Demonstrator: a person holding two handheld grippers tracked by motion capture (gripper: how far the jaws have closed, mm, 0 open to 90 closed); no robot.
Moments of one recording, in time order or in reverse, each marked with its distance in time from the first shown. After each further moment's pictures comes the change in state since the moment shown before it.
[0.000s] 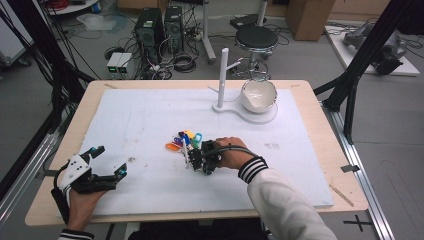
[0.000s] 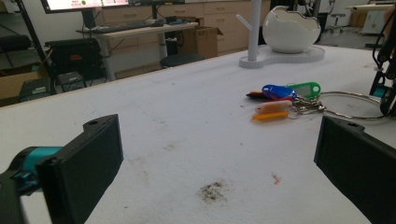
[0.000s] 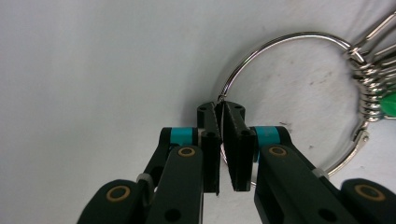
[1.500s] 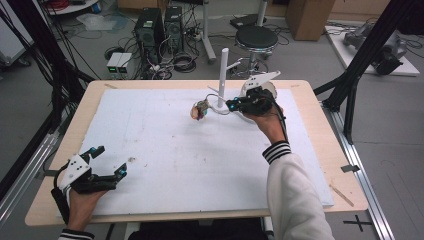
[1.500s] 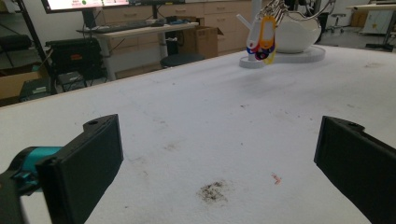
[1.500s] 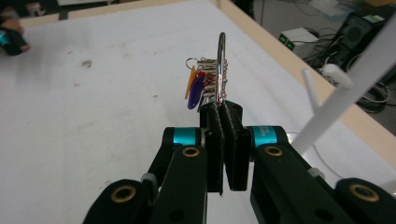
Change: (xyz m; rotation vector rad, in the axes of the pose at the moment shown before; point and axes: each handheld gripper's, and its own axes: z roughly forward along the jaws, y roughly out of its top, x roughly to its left) left arm 0.000 0.000 0.000 0.001 0.002 0.000; right arm -0.047 -0.168 -0.096 -0.863 -0.355 0.666
